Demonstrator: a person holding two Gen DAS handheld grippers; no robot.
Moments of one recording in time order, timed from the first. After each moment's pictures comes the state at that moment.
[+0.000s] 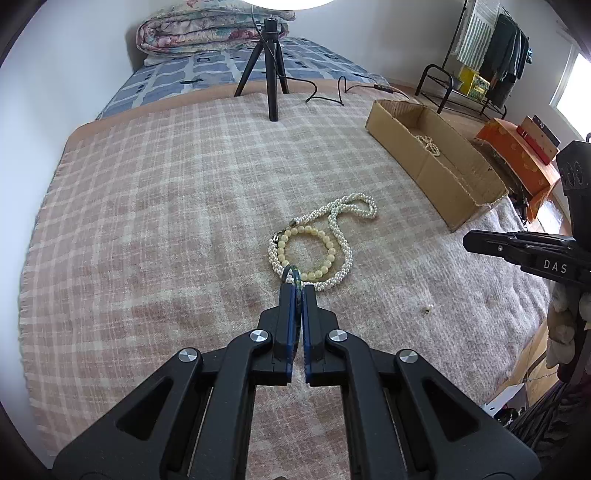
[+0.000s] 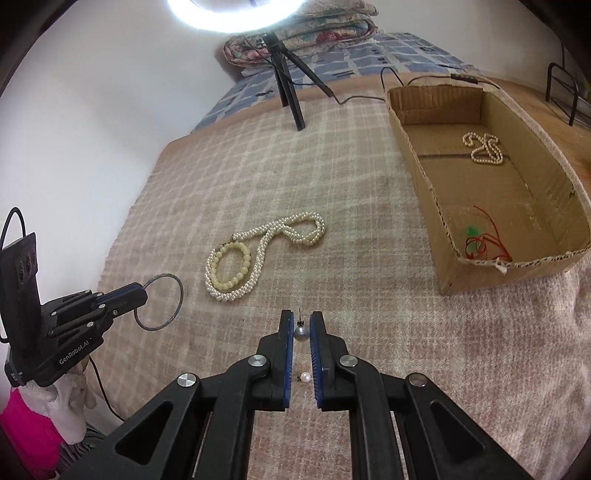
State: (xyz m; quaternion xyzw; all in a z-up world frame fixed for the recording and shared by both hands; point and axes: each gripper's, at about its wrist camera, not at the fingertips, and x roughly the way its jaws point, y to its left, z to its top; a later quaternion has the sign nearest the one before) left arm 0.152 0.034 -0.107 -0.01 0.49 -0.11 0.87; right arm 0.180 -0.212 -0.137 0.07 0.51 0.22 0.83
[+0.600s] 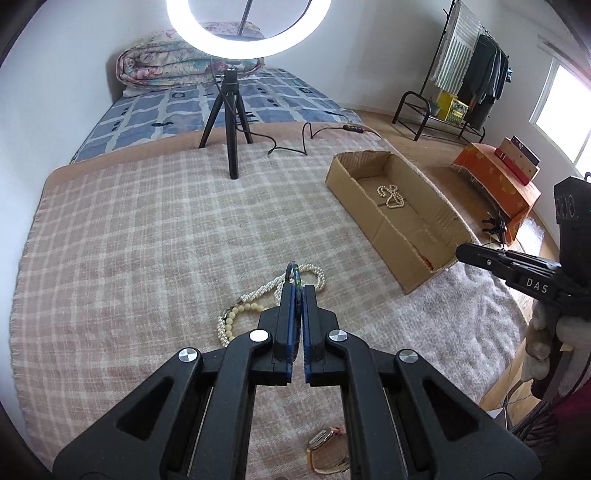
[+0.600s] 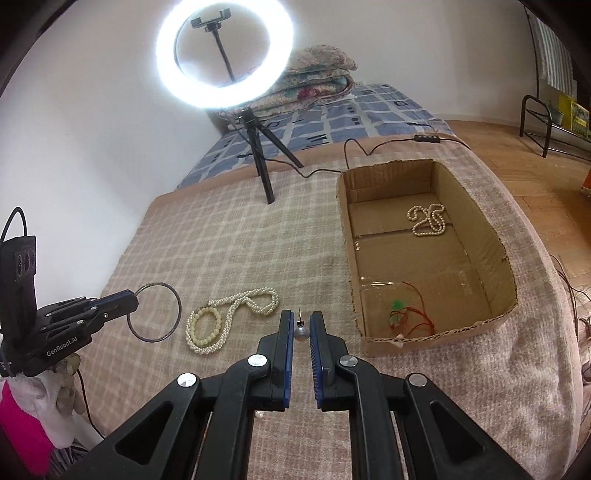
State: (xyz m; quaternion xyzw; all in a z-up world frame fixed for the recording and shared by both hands) left arm 0.188 -0.011 -0.056 -0.03 0.44 -0.15 0.89; right arm 0.194 -0.270 -0.090 0.08 0.43 0.17 0.88
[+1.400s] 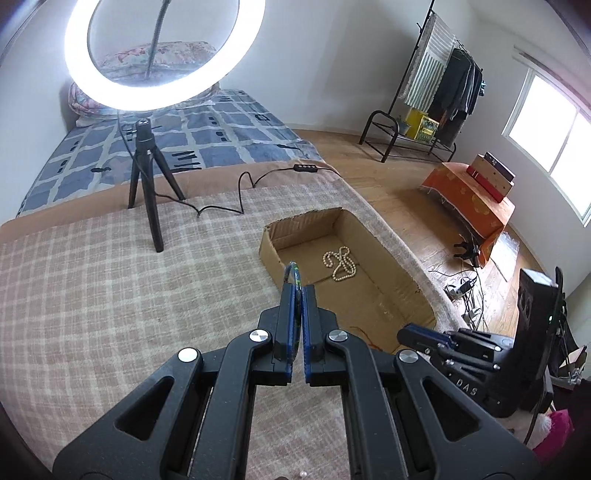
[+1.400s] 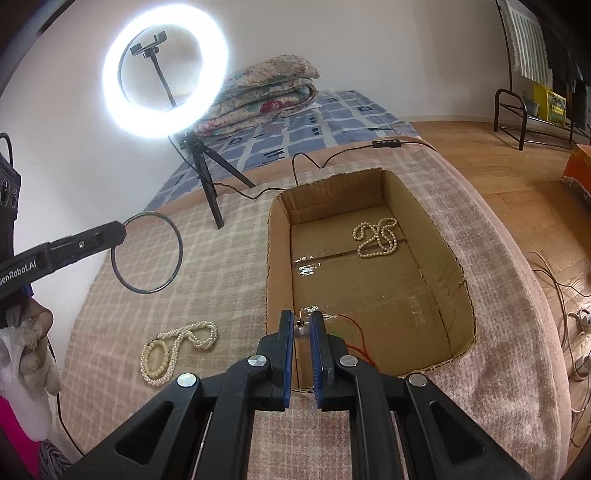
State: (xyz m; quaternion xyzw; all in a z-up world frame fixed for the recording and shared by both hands) left arm 0.287 -0.104 -0.024 -0.05 0.40 -0.20 0.89; right arm 0.236 -0.314 -0.109 0.10 0.42 0.13 0.89
